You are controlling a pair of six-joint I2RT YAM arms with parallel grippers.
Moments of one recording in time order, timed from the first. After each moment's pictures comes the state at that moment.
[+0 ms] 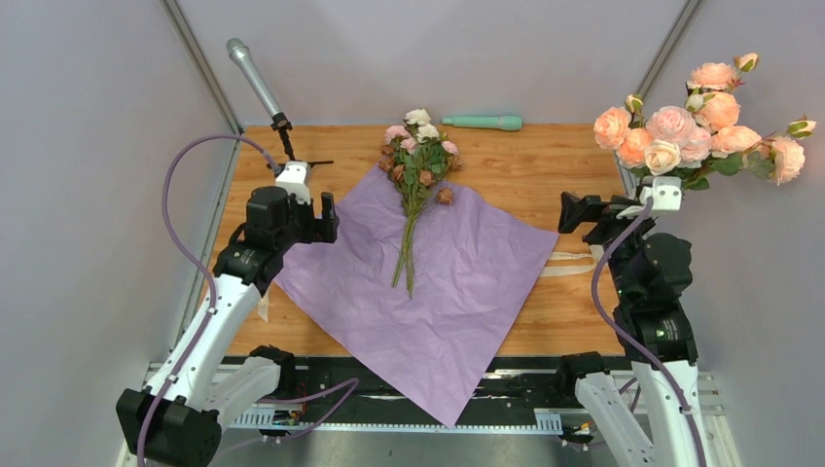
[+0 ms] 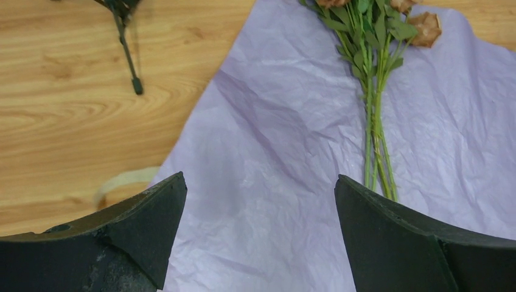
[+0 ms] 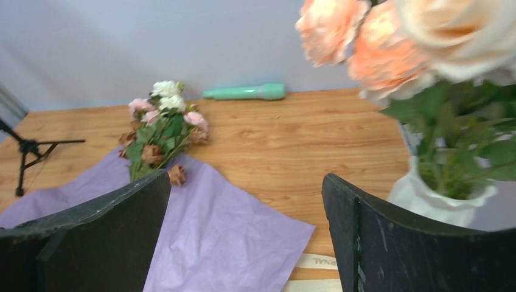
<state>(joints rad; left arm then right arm) -0.25 0.94 0.88 -0.42 -0.02 -0.11 0.10 0.56 0.92 -0.32 0.07 0.12</state>
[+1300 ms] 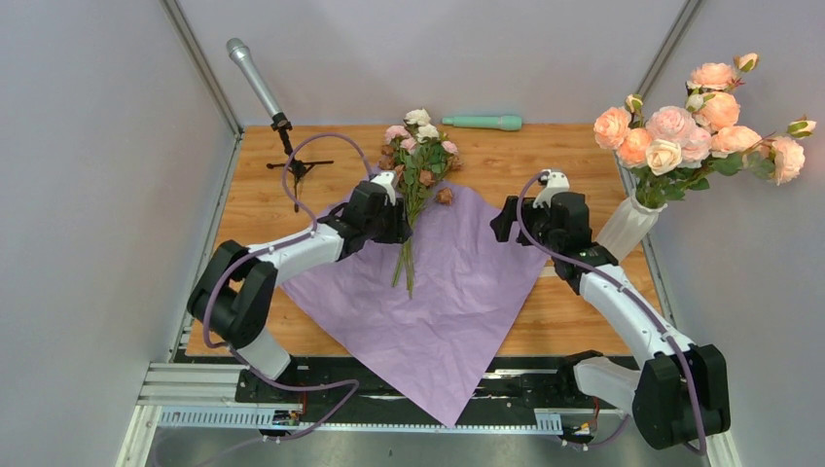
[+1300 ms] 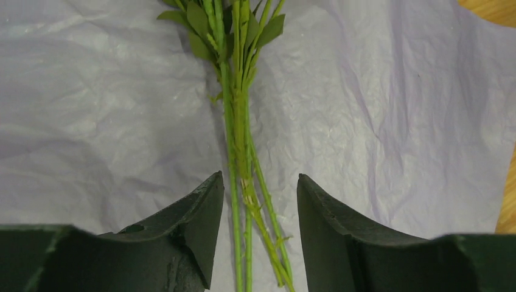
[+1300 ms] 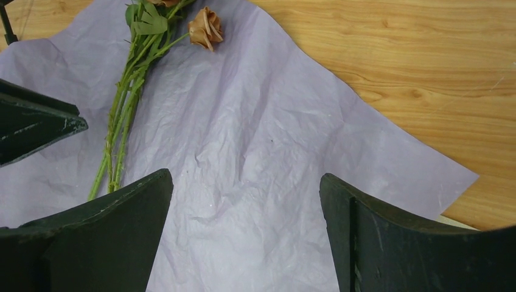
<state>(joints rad) -0.58 1.59 0.93 -0.02 0.05 -0.44 0.25 1.11 0.71 -0.07 -0.14 0.27</state>
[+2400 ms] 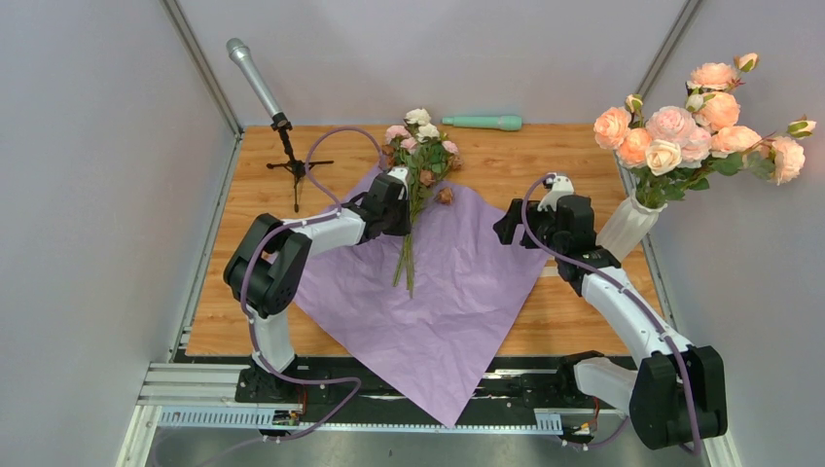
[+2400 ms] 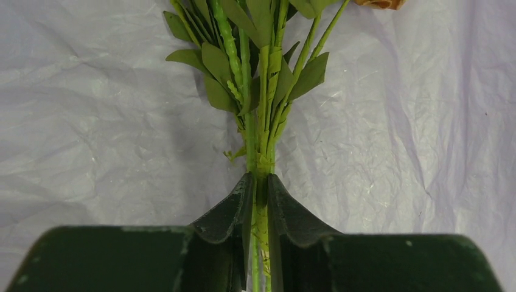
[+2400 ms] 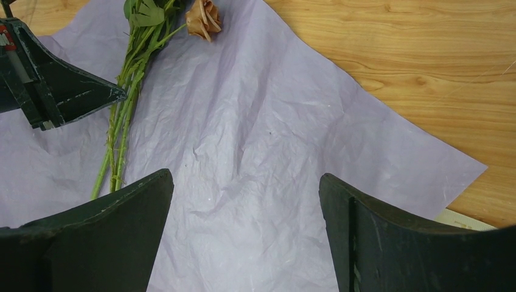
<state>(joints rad) -0.58 1.86 1.13 -0.04 -0.01 -0.41 0.19 1.11 0.67 -0.05 -0.21 0.28</state>
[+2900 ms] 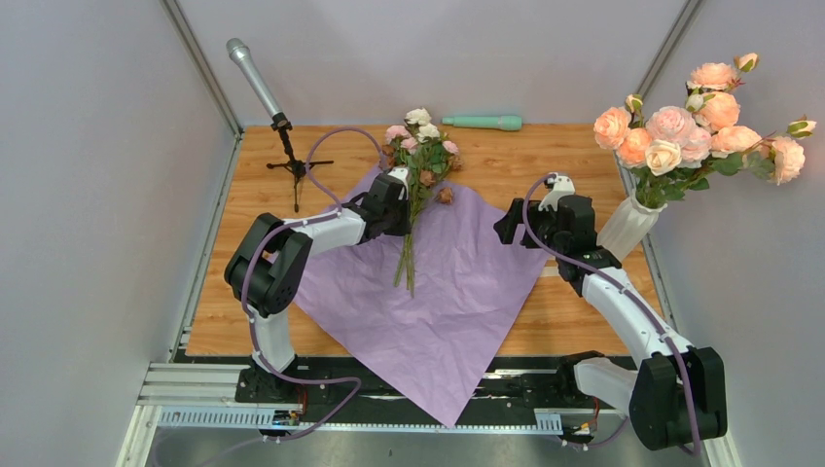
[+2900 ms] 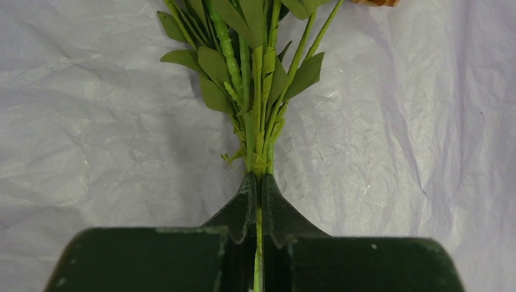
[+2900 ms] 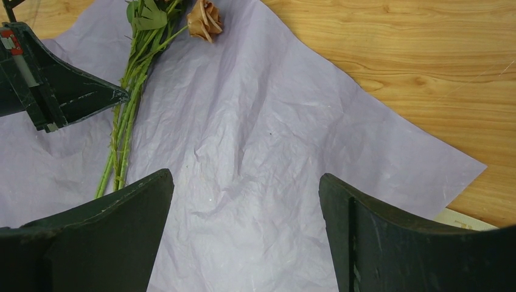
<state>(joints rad) -0.58 1.87 1.14 -0.04 0.00 -0.41 0.19 1.10 0.67 -0.05 -0.21 0.29</state>
